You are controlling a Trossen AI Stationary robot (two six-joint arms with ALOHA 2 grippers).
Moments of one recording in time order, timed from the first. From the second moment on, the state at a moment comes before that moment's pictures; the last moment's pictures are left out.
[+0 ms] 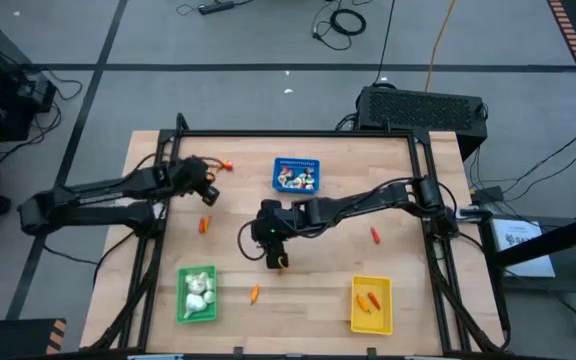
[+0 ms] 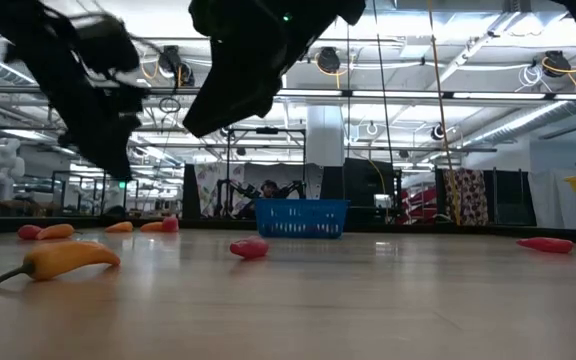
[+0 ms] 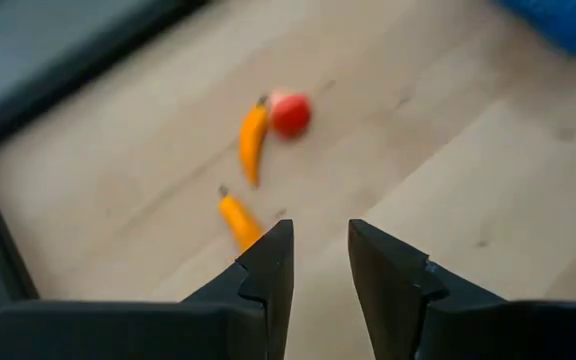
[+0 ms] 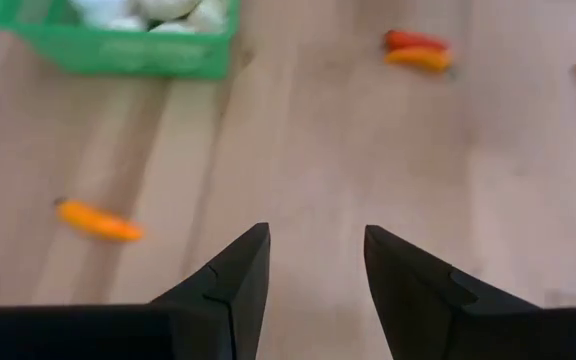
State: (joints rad) left arm 0.41 0.84 0.47 -0.56 -0.34 -0.33; right arm 0.11 2.10 1.71 -0.42 0.01 -0.02
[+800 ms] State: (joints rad) left arm 0.70 1.27 0.47 -0.36 -0.16 -0.28; right arm 0.23 2.10 1.71 -0.59 -0.03 0.01
